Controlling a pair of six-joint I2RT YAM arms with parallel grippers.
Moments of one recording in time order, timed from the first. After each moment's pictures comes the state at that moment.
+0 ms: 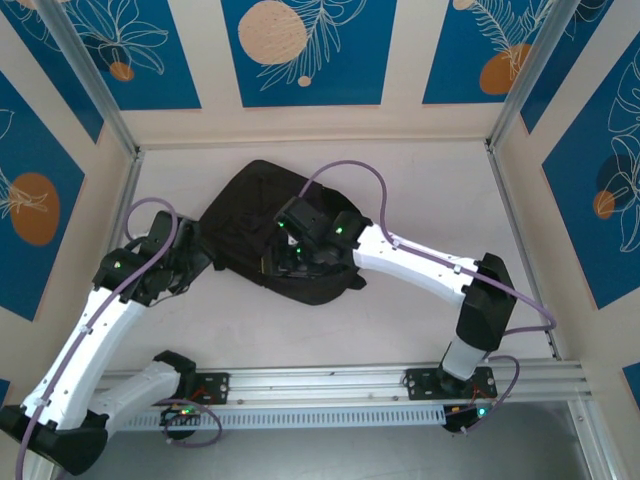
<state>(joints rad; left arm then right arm) -0.40 0.92 1.12 -1.22 -0.21 -1.12 1.01 1.68 1.48 -0.78 -0.15 0.93</state>
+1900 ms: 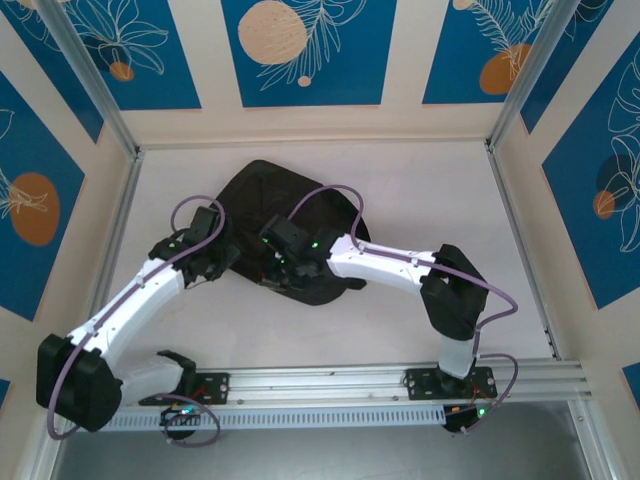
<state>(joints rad) -0.40 1.17 0.88 -0.73 -0.12 -1.08 1.02 1.83 1.42 -0.57 -0.24 1.12</state>
